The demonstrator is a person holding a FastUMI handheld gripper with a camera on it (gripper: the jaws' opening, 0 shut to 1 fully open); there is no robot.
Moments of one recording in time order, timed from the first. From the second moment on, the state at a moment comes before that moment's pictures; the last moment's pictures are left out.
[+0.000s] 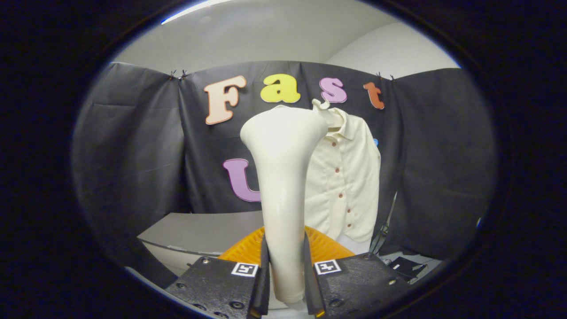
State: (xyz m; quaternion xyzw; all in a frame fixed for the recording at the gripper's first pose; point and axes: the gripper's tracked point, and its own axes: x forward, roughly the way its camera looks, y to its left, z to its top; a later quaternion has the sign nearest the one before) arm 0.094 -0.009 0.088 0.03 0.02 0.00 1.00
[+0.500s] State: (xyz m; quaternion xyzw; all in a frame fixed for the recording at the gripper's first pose) arm 0.081 0.003 0.095 0.02 -0.01 0.00 1.00
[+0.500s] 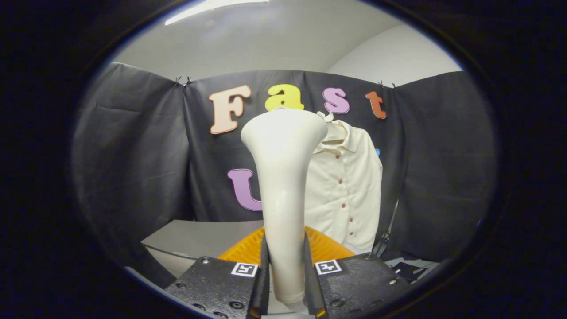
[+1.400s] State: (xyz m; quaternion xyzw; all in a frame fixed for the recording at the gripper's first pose) arm 0.030 -0.033 0.063 0.01 0.02 0.03 1.00
